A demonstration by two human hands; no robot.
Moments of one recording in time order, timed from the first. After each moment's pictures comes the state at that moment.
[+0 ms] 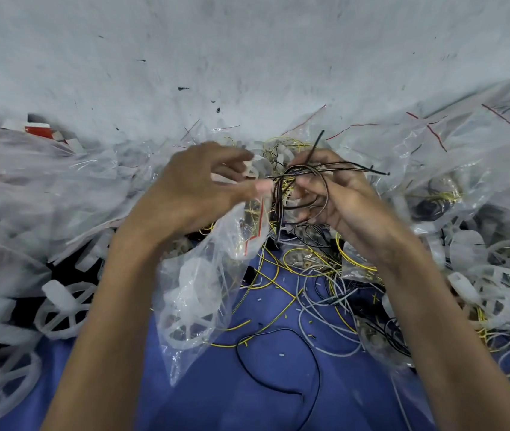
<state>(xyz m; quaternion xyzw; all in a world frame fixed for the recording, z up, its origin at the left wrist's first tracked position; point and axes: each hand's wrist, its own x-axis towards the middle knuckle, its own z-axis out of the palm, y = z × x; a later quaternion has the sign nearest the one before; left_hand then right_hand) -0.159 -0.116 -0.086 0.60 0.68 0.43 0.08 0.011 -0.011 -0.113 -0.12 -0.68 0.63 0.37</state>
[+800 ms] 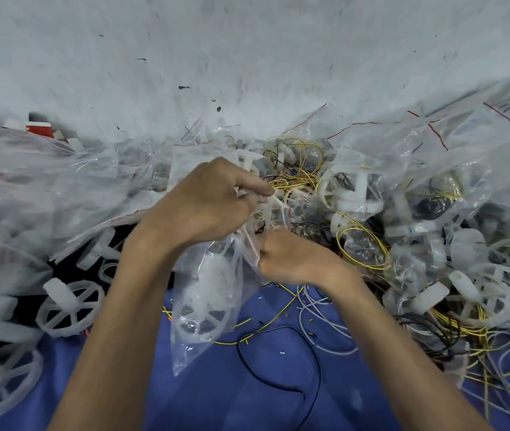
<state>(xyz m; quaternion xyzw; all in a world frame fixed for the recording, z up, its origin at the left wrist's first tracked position) -0.138 -0.124 -0.080 0.62 0.70 0.34 0.08 -0.036 -0.038 -0.152 -0.22 -0.95 0.20 0.05</state>
